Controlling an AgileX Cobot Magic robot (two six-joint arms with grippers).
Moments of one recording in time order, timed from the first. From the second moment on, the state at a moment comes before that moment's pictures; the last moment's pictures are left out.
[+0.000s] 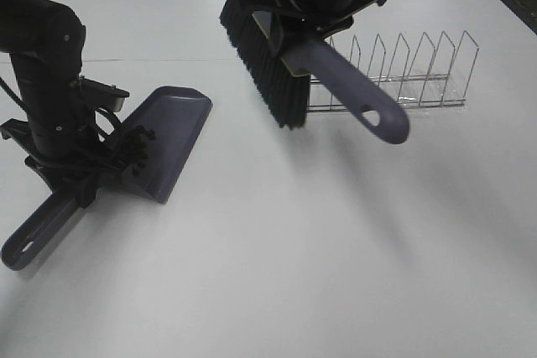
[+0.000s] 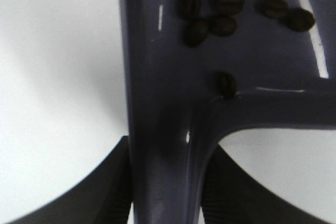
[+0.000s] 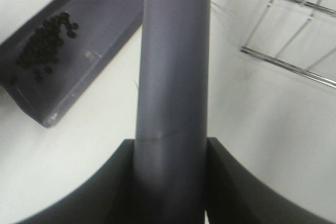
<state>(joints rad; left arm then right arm) -0.32 2.13 -1.35 0.09 0.98 -0.01 0.49 1.92 -1.63 0.09 0.87 0.06</state>
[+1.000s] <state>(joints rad) -0.31 2.12 -1.35 0.00 0.96 -0.11 0.47 1.65 -1.30 -0.29 1.12 0.36</state>
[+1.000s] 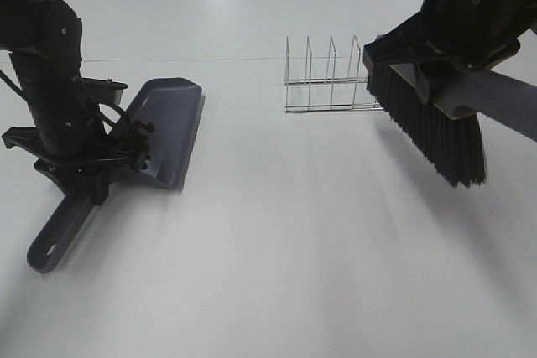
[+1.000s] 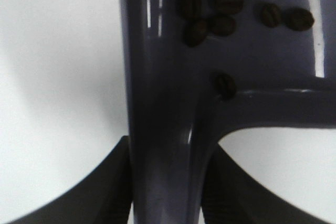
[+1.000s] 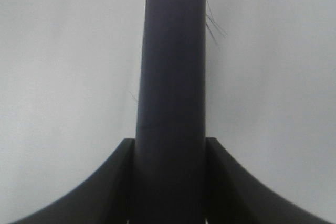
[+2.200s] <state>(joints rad) -0.31 2.12 -1.35 0.00 0.96 -0.10 0.14 1.92 -1.40 -0.25 0.92 0.28</state>
